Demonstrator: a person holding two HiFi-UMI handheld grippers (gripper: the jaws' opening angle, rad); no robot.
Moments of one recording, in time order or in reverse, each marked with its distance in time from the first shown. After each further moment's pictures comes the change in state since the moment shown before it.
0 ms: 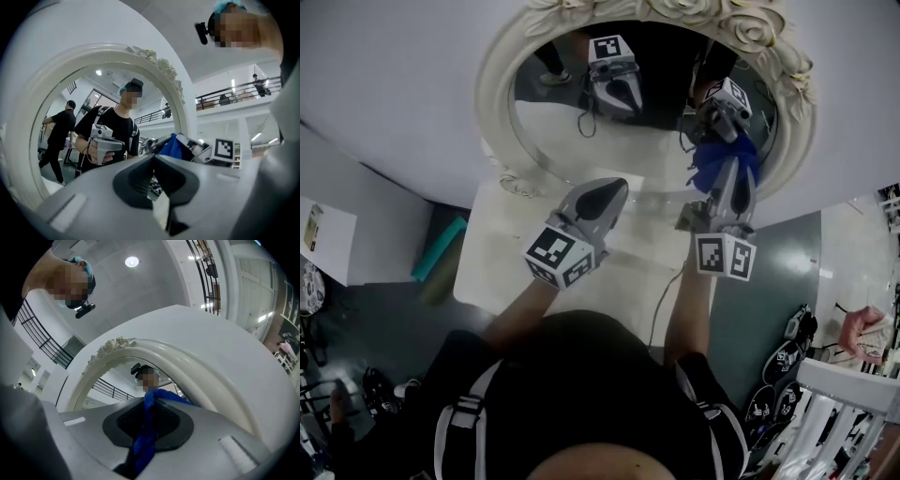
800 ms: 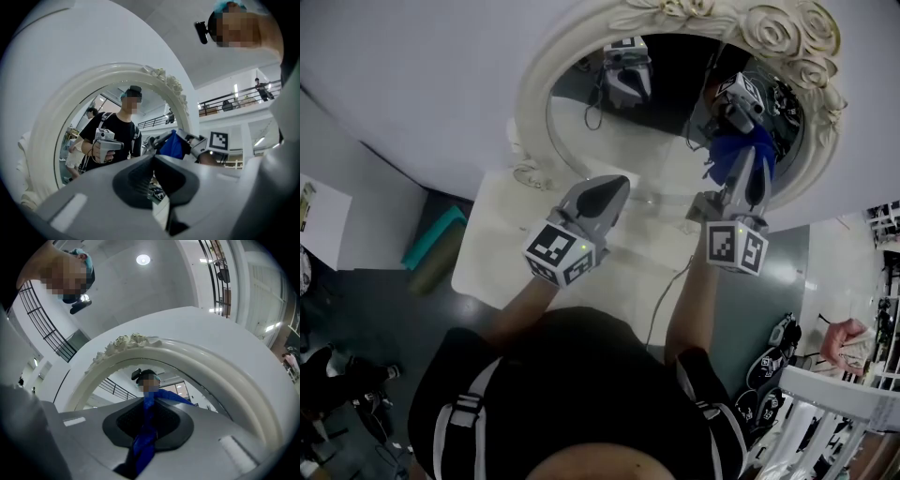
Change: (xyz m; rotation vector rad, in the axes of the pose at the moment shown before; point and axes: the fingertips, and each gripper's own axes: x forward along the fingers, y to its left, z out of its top) left arm -0.024 -0.009 0.002 -0.032 -0.056 0.033; right arm 0.011 0.012 0.033 -0.088 -0.001 0.002
